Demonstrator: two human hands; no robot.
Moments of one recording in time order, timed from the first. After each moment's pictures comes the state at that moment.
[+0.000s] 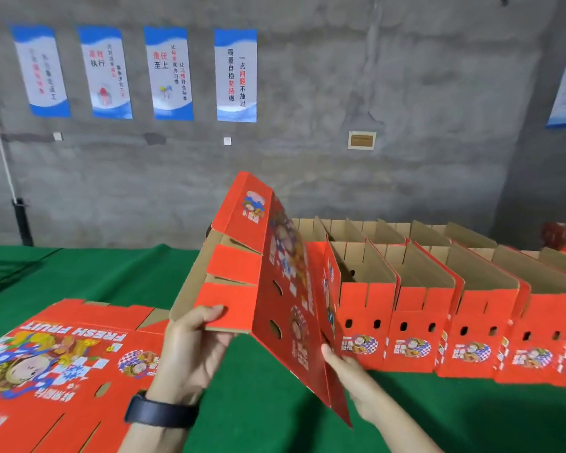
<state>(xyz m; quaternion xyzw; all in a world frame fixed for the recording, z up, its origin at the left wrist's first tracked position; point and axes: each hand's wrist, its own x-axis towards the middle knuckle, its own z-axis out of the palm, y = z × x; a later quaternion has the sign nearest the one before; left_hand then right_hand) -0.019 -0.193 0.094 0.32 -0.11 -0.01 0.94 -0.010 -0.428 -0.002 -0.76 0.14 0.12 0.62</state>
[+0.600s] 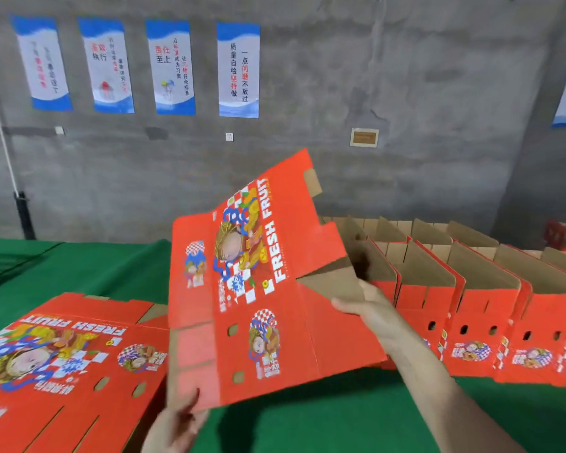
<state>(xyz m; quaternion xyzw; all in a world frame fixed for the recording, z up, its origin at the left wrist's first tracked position) 0.010 -0.145 -0.062 0.36 0.22 -0.07 0.91 -0.008 -0.453 0.100 -0.73 -0.04 -0.06 0.68</state>
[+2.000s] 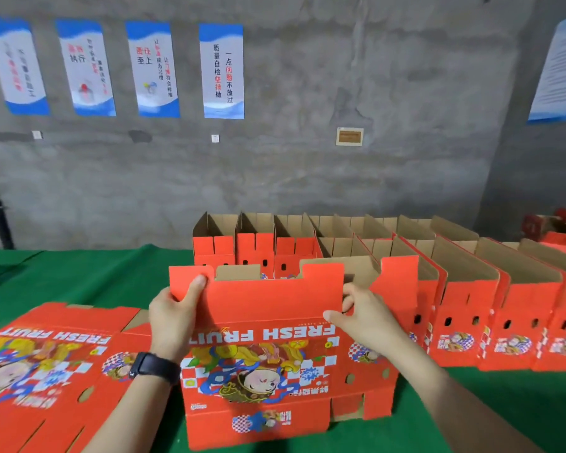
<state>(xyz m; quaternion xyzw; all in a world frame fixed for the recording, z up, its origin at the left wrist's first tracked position) 0.052 -0.180 0.071 0.74 0.06 0.32 0.59 -0.023 -0.459 0.097 -0.94 0.02 -0.16 0.30</state>
